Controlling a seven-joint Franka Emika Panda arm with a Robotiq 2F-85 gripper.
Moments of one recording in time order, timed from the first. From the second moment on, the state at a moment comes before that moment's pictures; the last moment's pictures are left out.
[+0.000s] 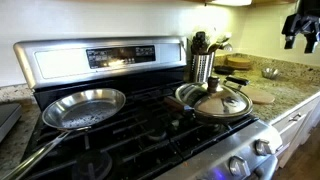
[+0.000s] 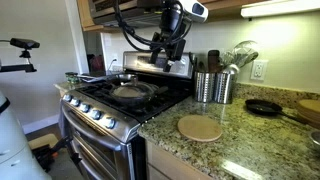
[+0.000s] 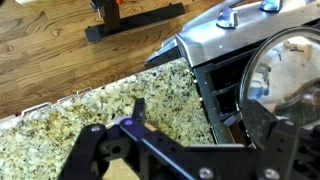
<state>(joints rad) -0.13 -0.20 -0.28 -2.20 0.11 1.74 -0.12</state>
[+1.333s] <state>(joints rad) -0.03 -0.19 -0.03 -2.33 0.11 2.07 -0.12</state>
